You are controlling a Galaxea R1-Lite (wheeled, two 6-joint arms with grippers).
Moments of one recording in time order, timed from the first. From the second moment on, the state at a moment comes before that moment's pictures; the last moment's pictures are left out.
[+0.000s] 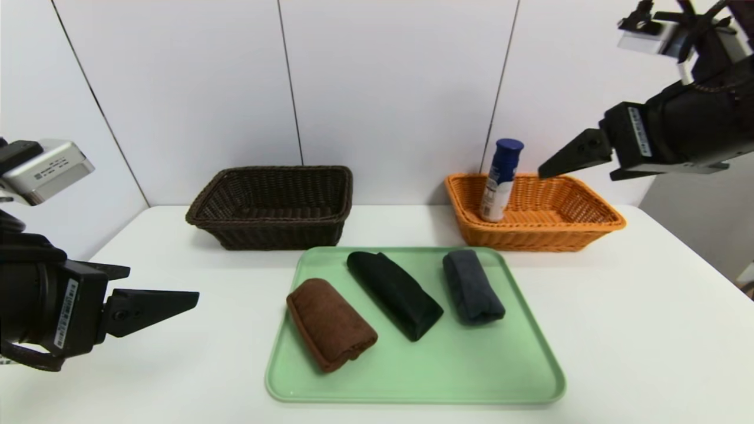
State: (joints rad) left arm -0.41 1.13 -1.04 0.51 0.01 -0.09; right arm 0.44 1.65 -1.93 1.04 -0.06 0.26
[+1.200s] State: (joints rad) left arm -0.46 1.11 -1.02 0.51 0.01 -0.13; right arm 0.60 2.09 -1.94 1.07 -0.27 0.50
